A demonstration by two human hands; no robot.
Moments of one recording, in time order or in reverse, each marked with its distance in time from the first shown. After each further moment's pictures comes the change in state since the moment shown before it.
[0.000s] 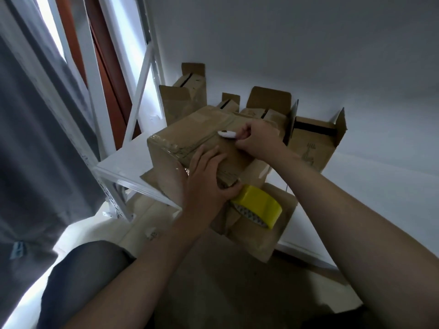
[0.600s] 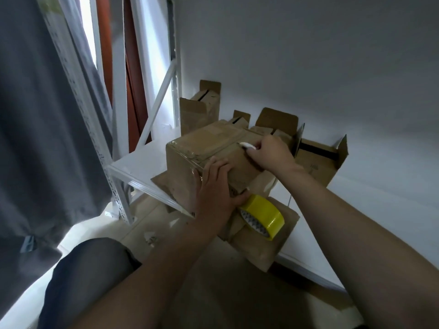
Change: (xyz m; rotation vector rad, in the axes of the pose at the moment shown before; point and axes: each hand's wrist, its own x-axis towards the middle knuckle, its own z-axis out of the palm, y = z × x) left_hand -0.009 -0.002 0.005 -0.012 -0.030 -0.068; right_hand 0.000 -0.009 -0.003 -0.264 0.046 0.037
